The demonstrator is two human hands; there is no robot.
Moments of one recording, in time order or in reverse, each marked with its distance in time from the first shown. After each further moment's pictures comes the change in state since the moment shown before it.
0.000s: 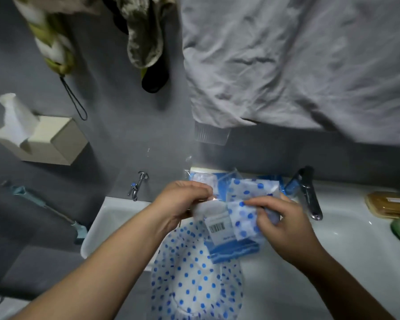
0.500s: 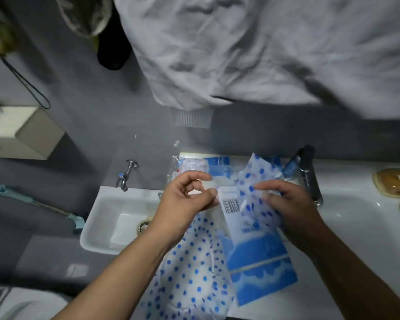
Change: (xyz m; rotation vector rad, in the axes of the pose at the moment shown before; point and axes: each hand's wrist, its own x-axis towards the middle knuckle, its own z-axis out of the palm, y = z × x) left_hand 0.022 -0.037 0.047 -0.102 0.036 0.301; right_hand 0.026 0.073 -0.015 0.546 -0.064 0.431
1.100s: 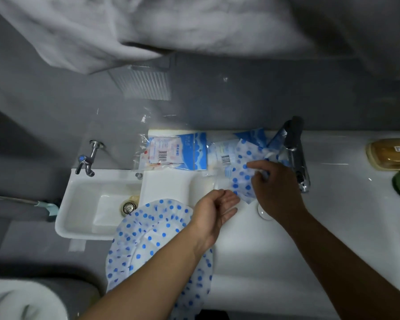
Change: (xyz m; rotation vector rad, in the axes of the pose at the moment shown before) left_hand 0.060 -0.148 0.092 -0.379 0.035 -0.667; right_hand 0.061 0.081 -0.040 -0.751 0.233 -0.065
